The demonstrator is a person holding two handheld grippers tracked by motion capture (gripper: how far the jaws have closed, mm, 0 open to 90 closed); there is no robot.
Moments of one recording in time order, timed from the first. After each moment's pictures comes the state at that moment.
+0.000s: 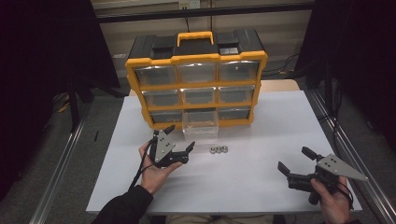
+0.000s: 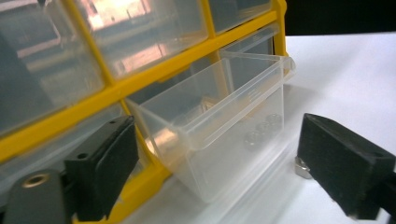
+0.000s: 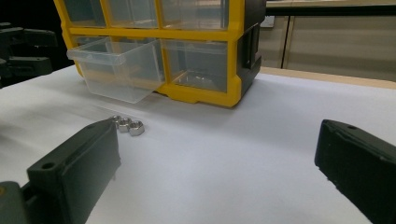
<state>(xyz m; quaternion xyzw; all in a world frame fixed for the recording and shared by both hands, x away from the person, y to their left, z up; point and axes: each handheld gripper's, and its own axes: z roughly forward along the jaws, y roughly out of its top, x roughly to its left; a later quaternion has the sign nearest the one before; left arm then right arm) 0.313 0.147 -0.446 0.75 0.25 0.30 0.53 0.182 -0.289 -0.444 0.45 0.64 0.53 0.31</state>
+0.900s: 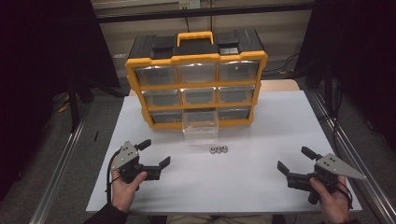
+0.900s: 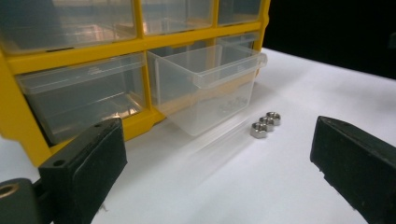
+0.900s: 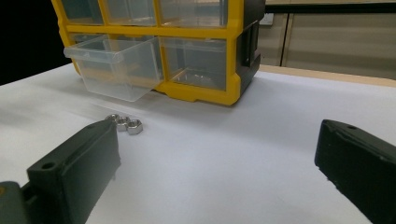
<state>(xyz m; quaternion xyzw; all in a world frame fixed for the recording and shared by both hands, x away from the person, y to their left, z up) 0.272 0.231 -0.436 0.74 0.31 0.20 0.57 0.184 -0.288 -0.444 0.46 0.65 0.52 0.31</state>
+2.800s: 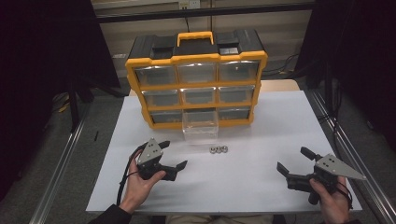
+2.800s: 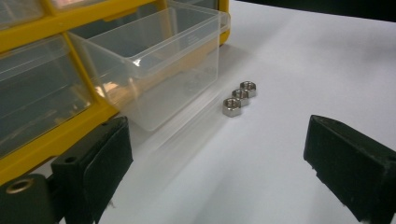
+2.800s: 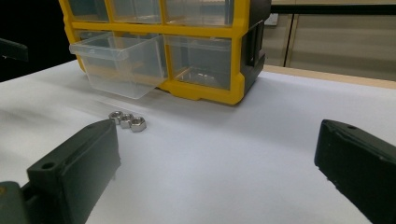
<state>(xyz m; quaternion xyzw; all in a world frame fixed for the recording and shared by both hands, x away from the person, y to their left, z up) 0.287 0.173 -0.436 0.81 0.23 0.17 0.51 0.183 -0.287 -0.444 0.45 0.65 0.53 0.31</state>
